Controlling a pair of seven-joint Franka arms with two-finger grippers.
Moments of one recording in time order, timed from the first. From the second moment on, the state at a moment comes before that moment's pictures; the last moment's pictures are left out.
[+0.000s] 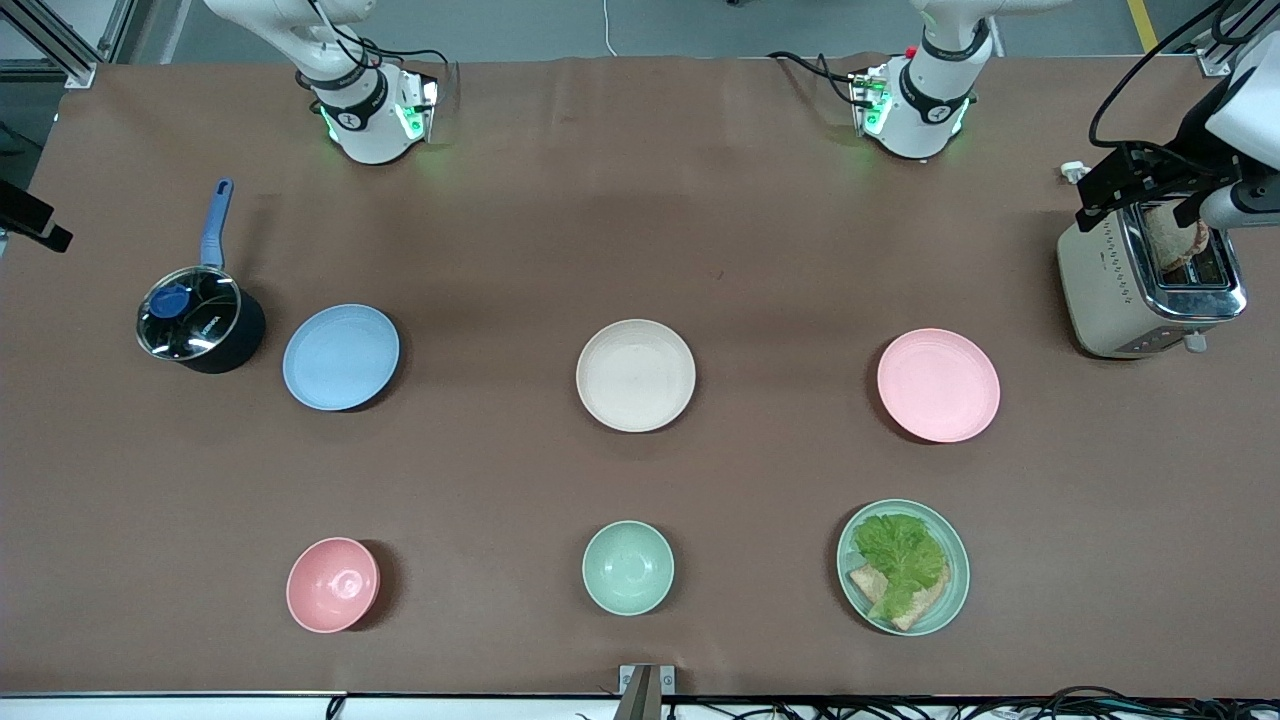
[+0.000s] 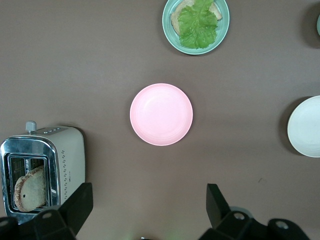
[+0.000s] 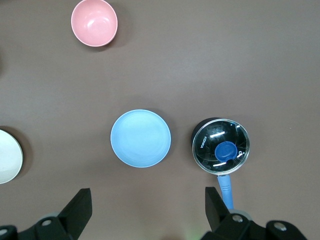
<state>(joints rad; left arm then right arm) 0.01 -0.06 -0.14 -1.53 0.01 1.49 -0.14 -0.03 0.01 -0.10 -1.42 0.02 1.41 0.05</state>
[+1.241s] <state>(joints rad) 0.16 0.18 -0.14 -1.76 0.02 1.87 0.07 -0.03 0.07 -0.10 -1.68 0.02 1.67 -0.02</state>
